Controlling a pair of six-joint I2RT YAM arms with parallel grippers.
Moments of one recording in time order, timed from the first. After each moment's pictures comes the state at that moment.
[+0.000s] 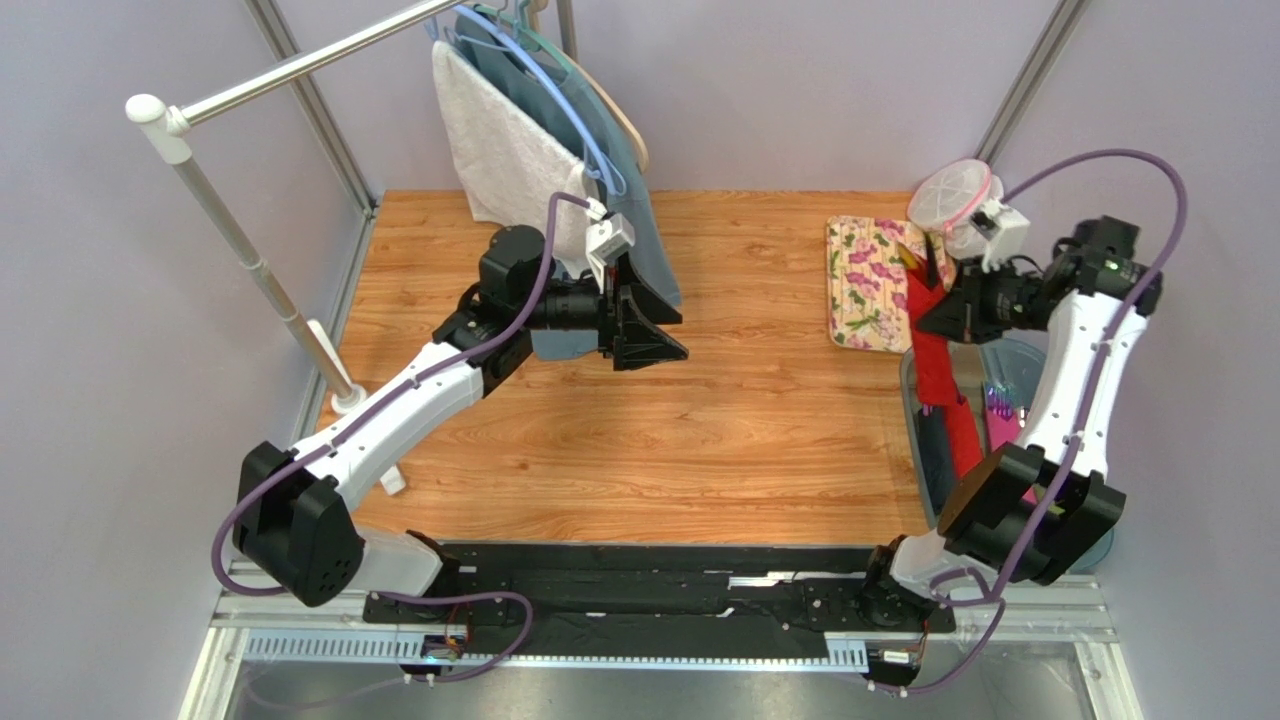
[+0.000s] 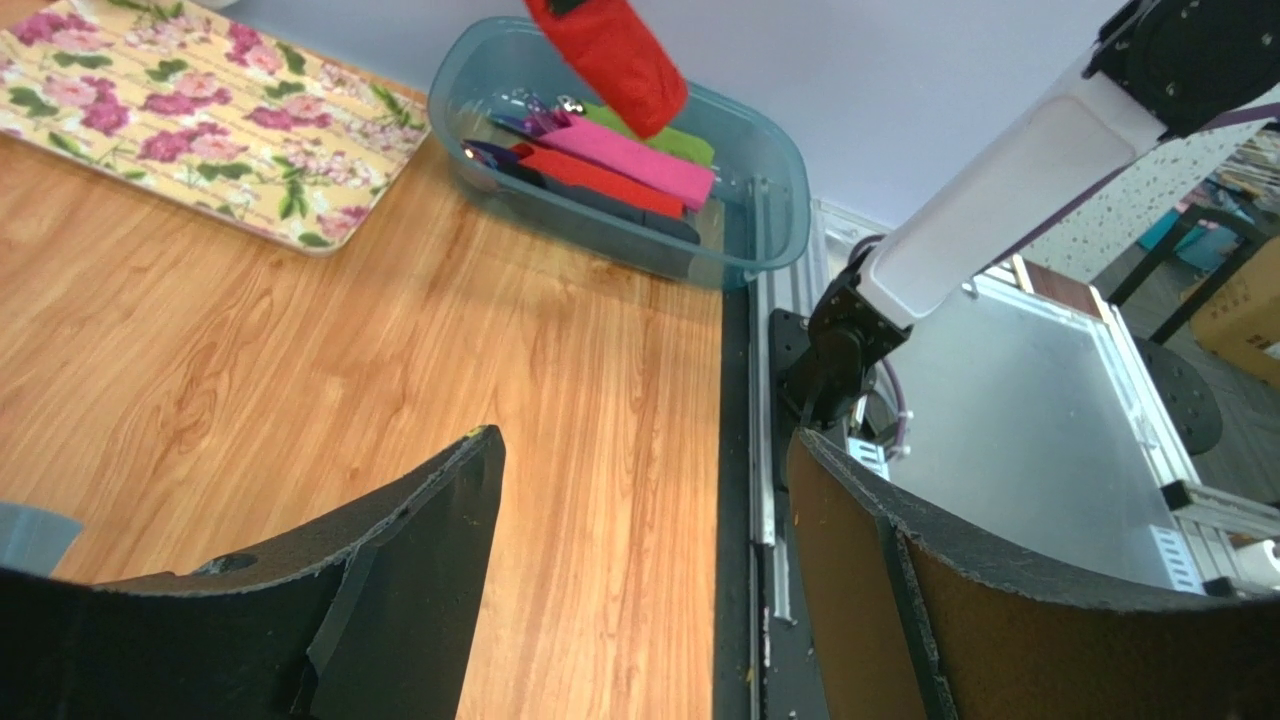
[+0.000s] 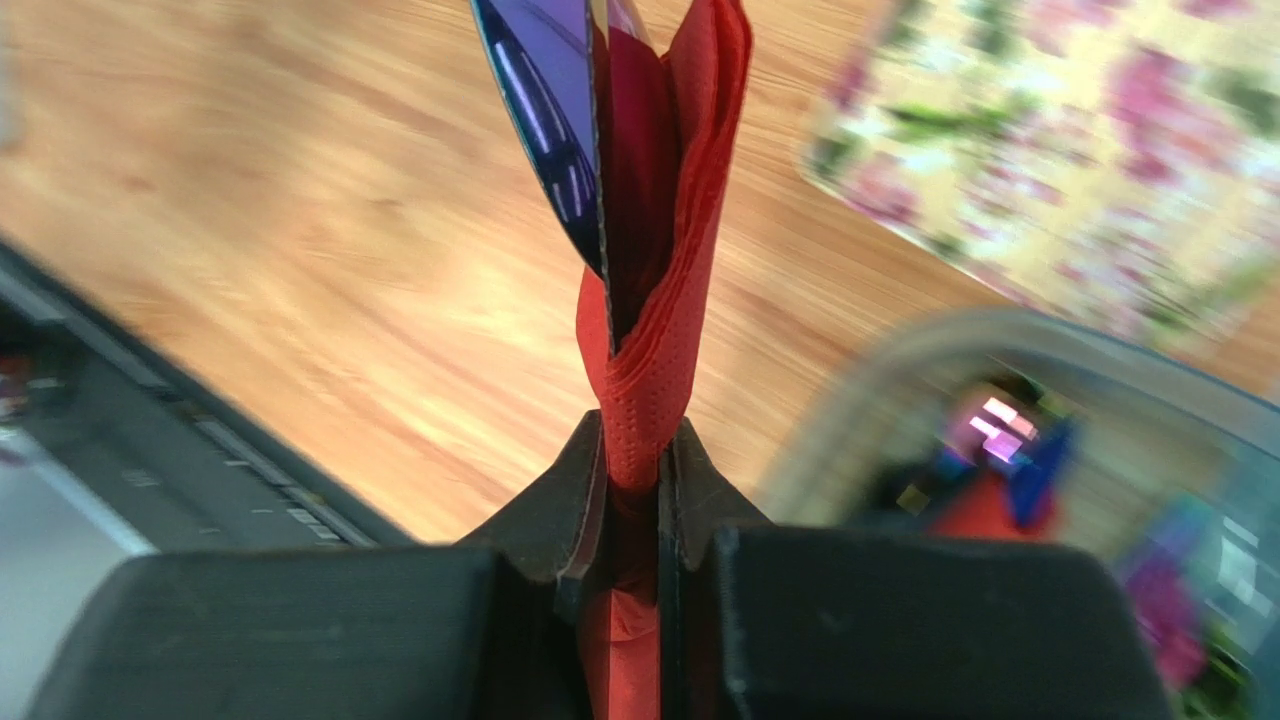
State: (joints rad) left arm -0.56 1.36 1.13 0.15 0.95 -0.27; right arm -0.46 1.47 1.58 -1.27 -0.86 -0.63
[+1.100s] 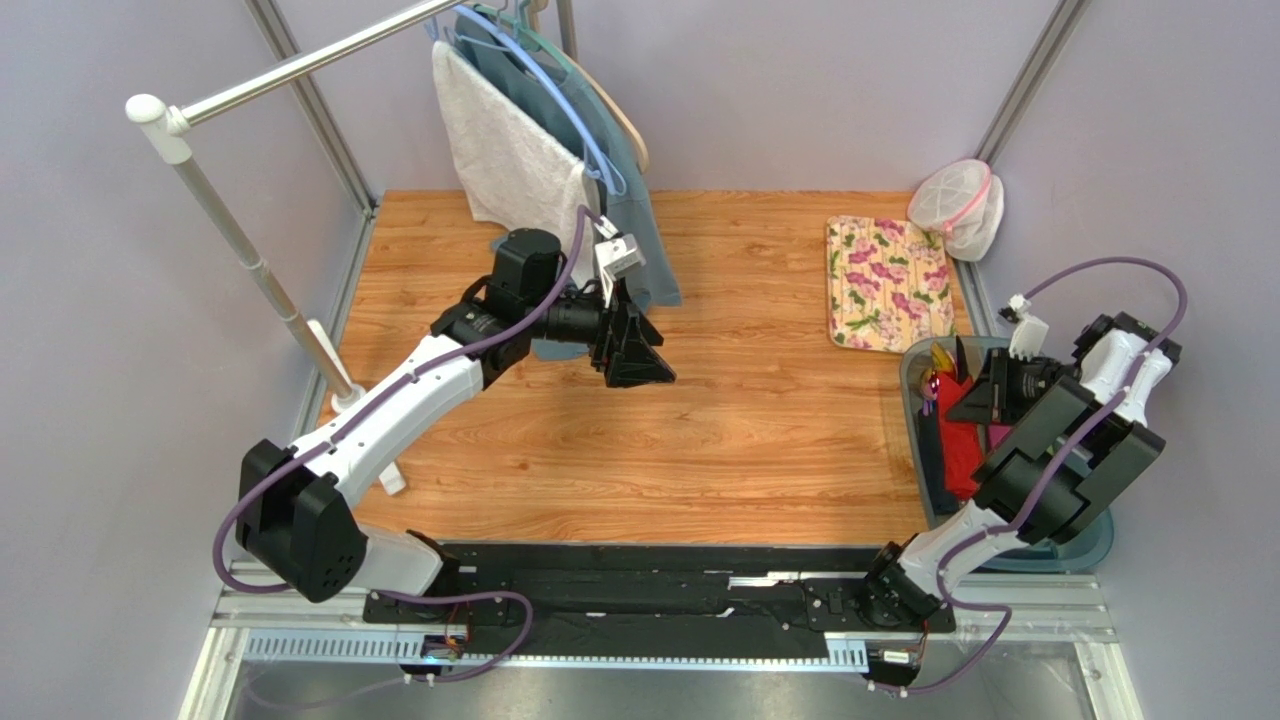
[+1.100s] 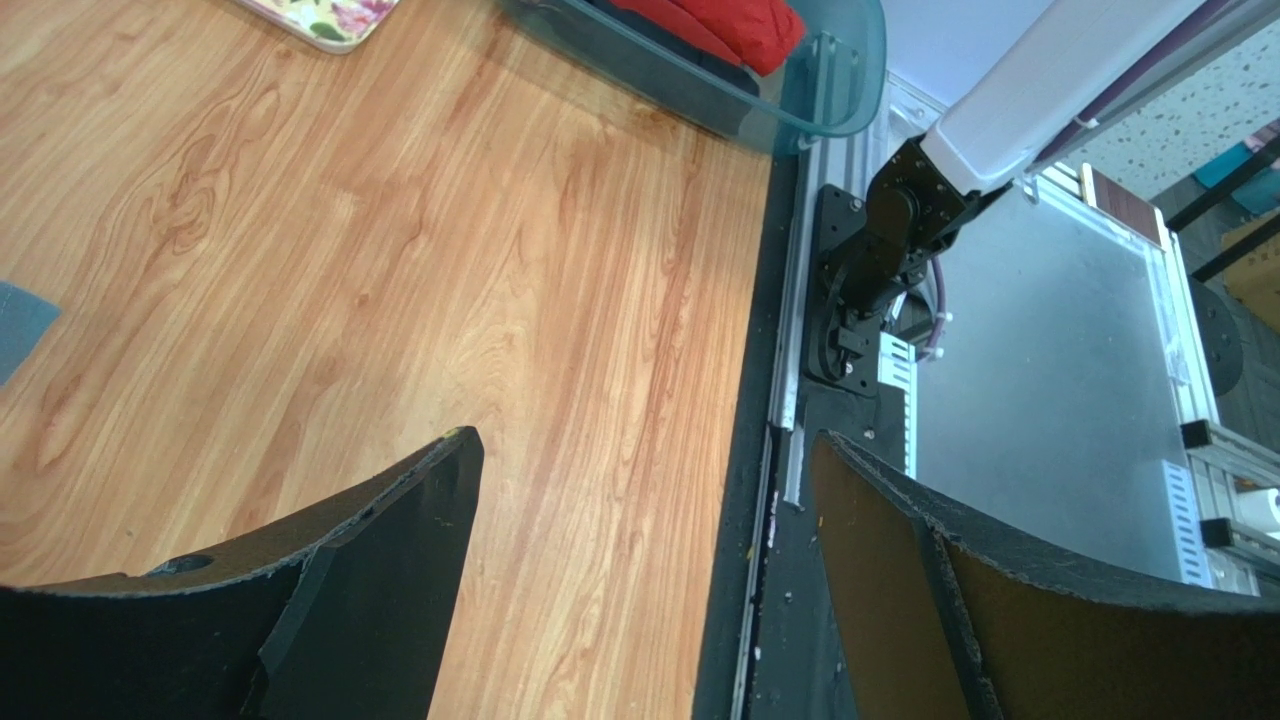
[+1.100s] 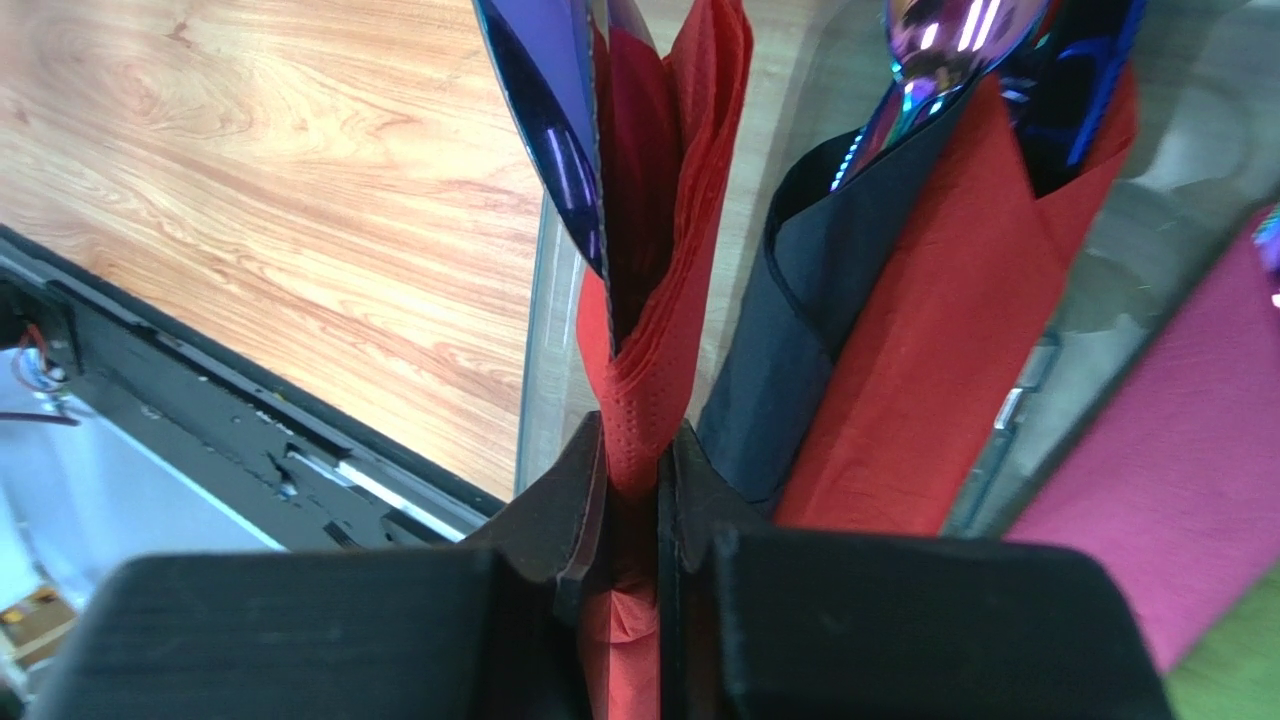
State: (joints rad) left arm -0.56 1.38 1.18 -0.23 0.90 -0.08; right arm -0.80 1.68 1.32 -1.30 -0.70 -0.87
